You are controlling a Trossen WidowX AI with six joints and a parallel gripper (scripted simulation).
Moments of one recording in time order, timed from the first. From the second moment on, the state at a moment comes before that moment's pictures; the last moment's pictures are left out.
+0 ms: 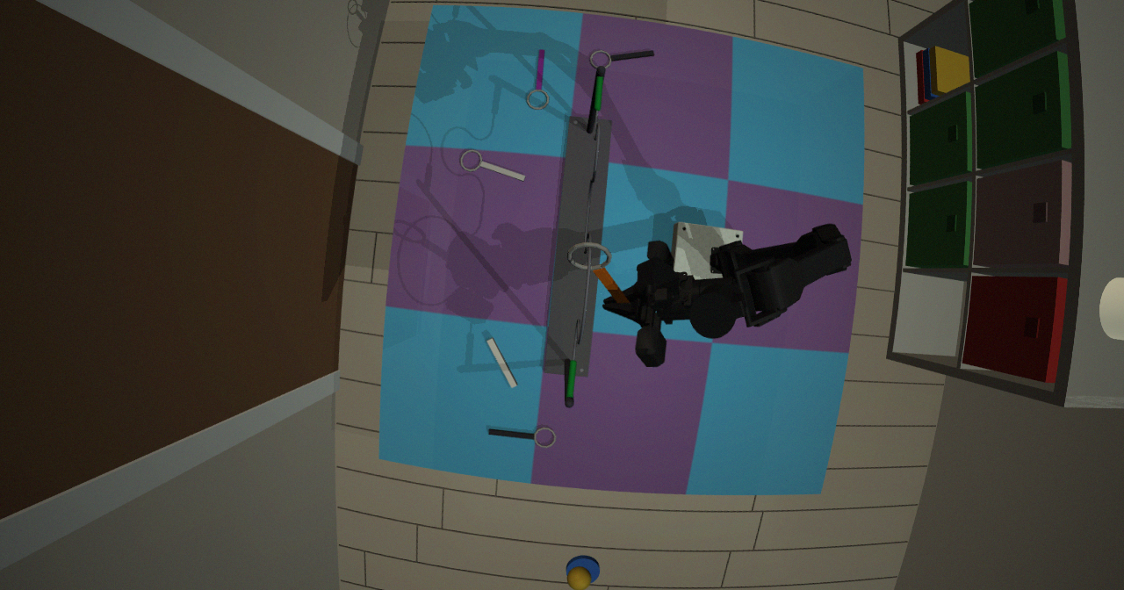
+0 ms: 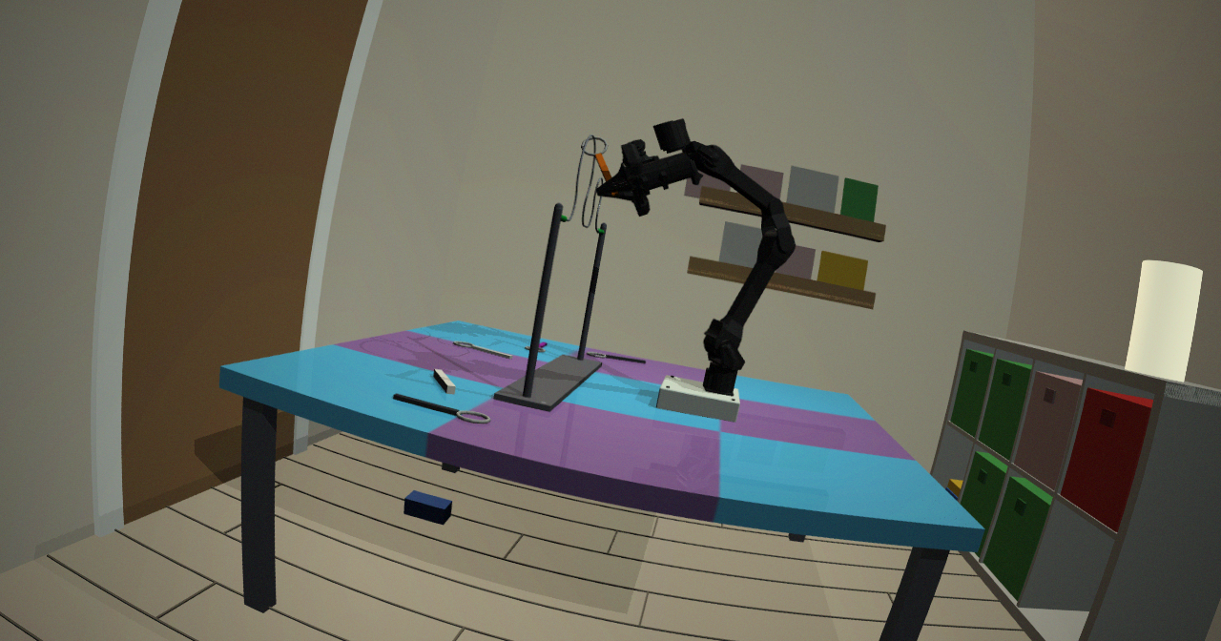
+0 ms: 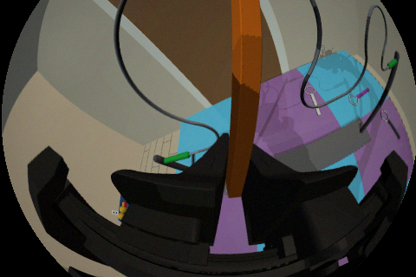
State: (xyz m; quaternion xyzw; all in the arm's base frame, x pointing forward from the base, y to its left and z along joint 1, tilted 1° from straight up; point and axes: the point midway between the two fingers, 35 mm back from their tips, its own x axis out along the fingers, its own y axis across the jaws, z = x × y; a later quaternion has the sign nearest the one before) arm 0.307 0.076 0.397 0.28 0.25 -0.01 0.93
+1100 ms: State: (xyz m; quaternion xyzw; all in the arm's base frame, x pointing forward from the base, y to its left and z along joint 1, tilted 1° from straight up) arm 0.306 0.064 0.392 0.09 0.25 -0.07 0.96
